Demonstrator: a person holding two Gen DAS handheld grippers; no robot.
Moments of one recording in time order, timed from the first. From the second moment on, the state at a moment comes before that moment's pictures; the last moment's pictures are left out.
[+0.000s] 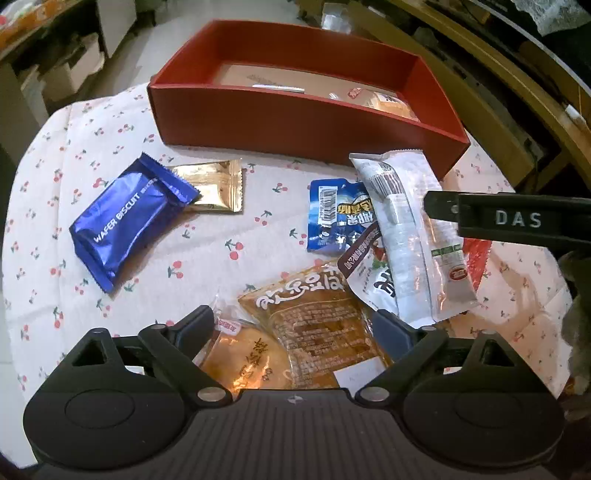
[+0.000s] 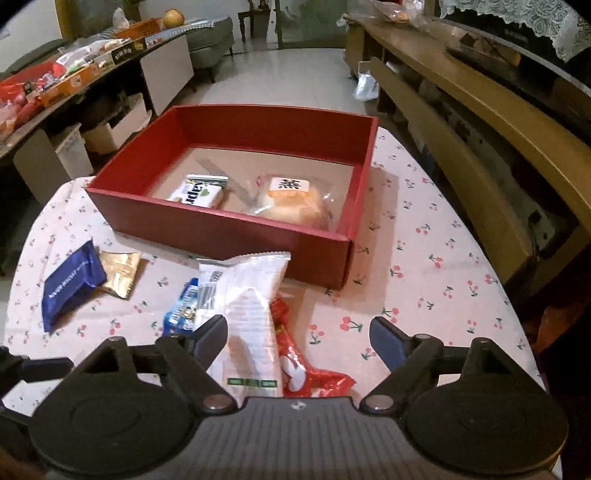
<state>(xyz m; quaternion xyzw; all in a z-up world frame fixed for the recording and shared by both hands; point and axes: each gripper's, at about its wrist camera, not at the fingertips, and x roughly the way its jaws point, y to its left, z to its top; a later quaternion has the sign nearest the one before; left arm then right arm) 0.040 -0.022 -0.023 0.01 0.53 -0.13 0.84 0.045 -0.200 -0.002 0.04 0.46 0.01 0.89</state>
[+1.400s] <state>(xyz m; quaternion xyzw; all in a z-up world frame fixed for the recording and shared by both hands) 0.028 -0.003 -0.016 -0.03 0.55 -0.14 0.83 0.055 -0.178 -0.028 0.02 0.49 0.06 0.87</state>
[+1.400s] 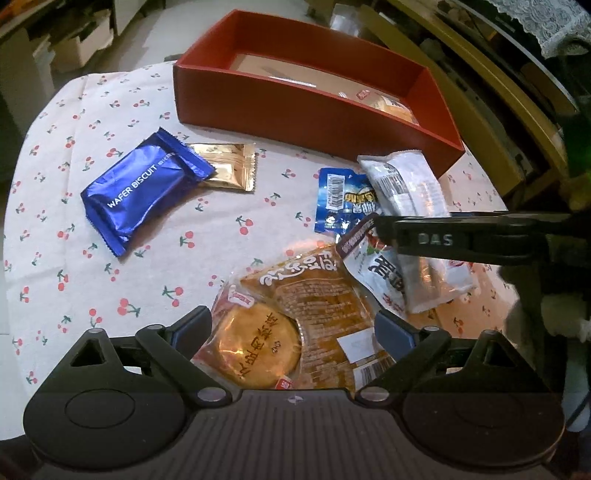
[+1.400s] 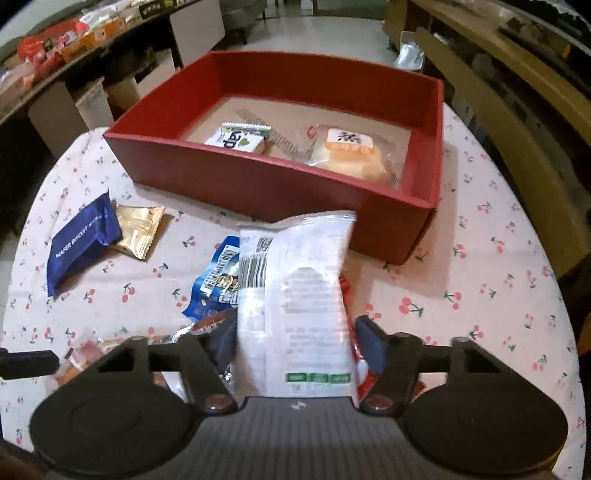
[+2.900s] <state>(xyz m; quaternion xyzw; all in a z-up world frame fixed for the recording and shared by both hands) -0.006 -0.065 -0.028 0.12 0.55 -0.12 0.82 -0.019 -0.216 0.048 0.08 0.41 0.10 0.90</state>
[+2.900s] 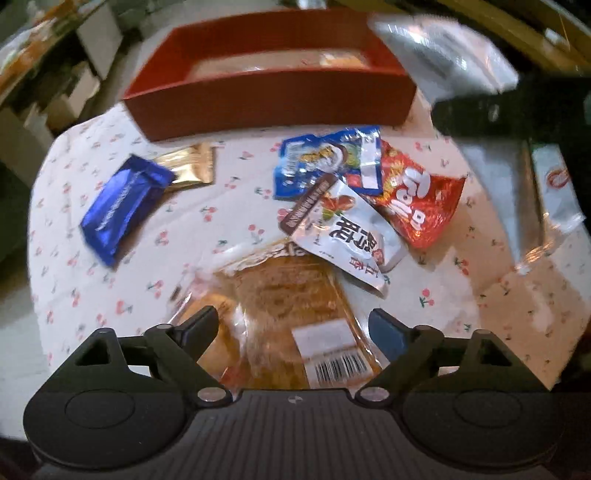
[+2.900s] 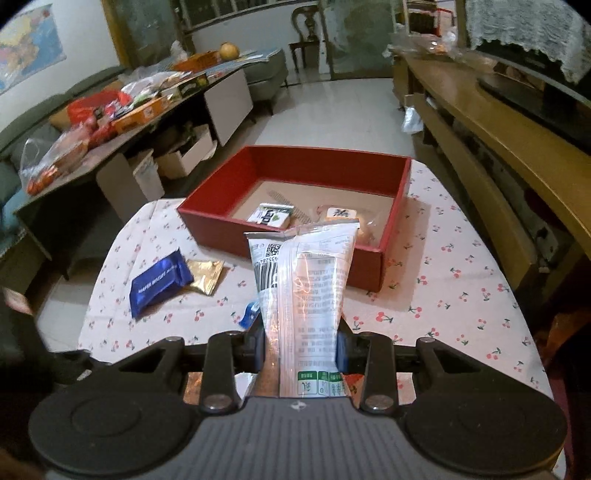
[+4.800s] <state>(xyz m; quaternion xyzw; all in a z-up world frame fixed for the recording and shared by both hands) -0.008 -0.008 -0.001 0.05 0.54 -0.17 0.82 -0.001 -0.194 0.033 0.06 0.43 0.10 0.89</state>
